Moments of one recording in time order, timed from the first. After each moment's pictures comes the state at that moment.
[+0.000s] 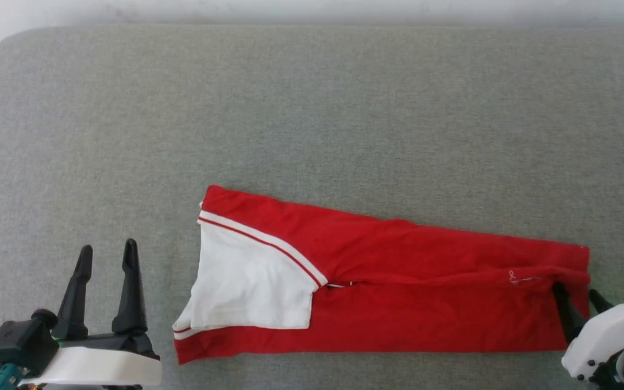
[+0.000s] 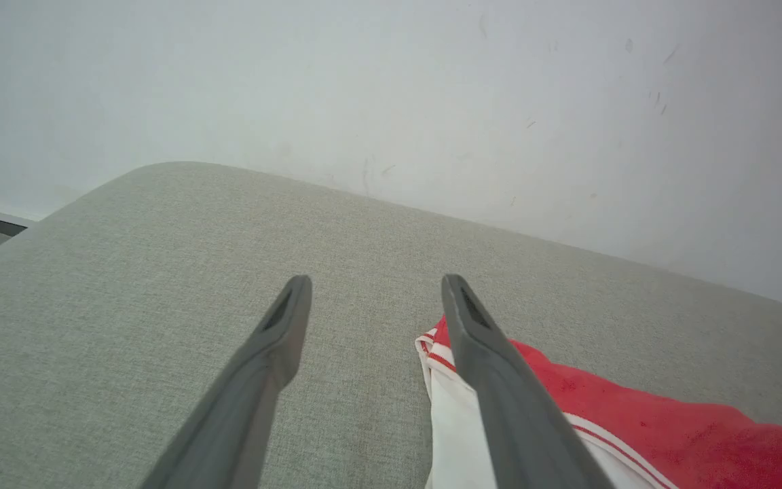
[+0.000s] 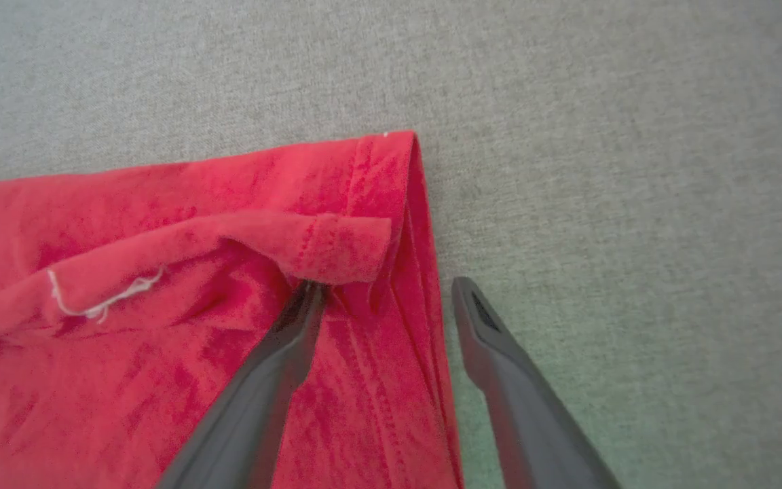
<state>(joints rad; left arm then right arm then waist) 0.11 0.38 -0.15 -0.21 -0.59 0.19 -0.26 0.03 -0.05 -0.28 0.02 0.28 0.13 0.42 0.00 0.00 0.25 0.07</state>
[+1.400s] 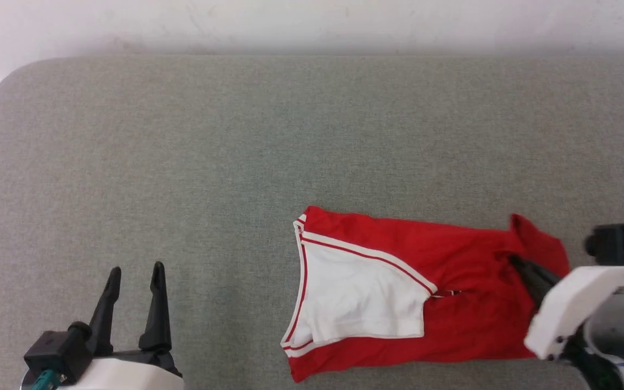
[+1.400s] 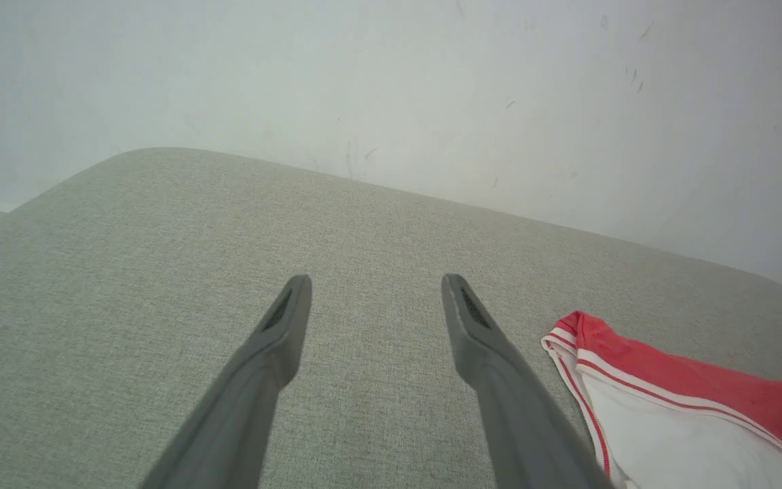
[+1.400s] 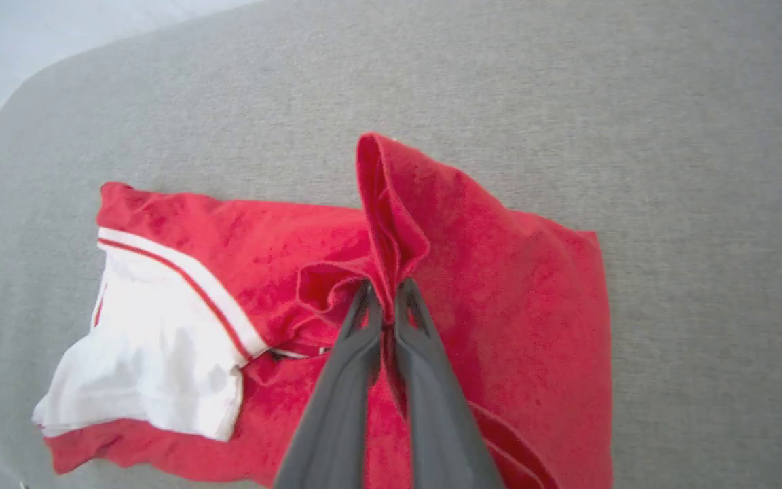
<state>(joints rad) 0.12 0.33 -0.19 -0.12 -0.54 0.18 -0.26 -0.01 -0.05 -0.14 -0.20 0.36 0.13 0.70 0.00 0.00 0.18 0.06</state>
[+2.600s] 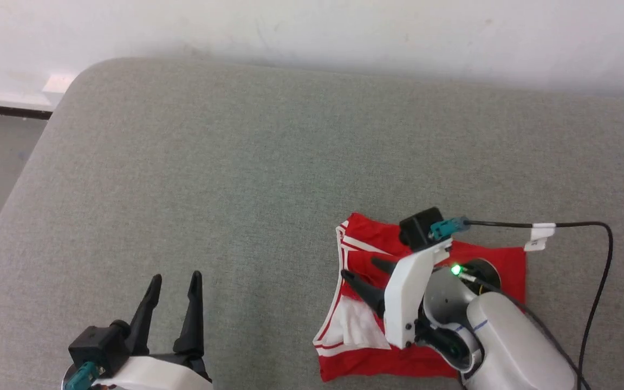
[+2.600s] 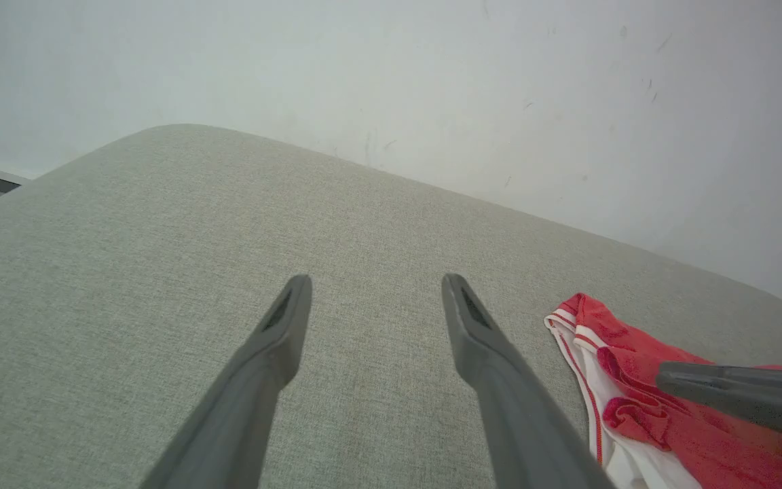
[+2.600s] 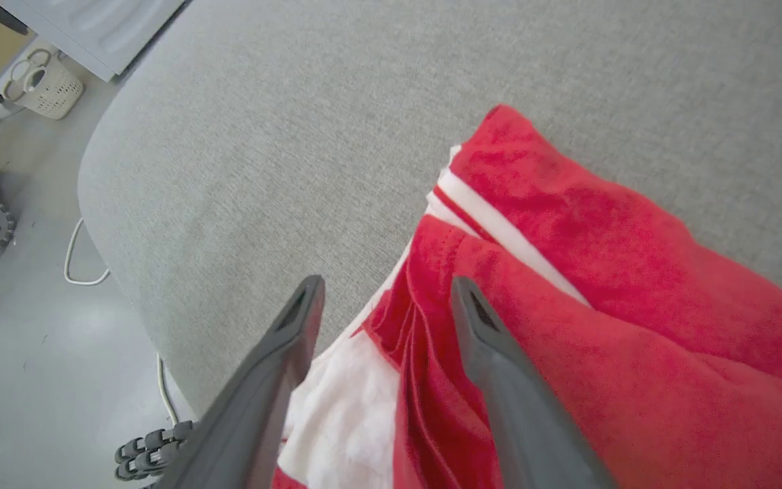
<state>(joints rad) 0.08 0.28 -0.25 0.00 -0.54 0.11 -0.26 -0.35 -0.05 0.43 0.38 0.49 0.13 0.47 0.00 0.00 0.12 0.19</state>
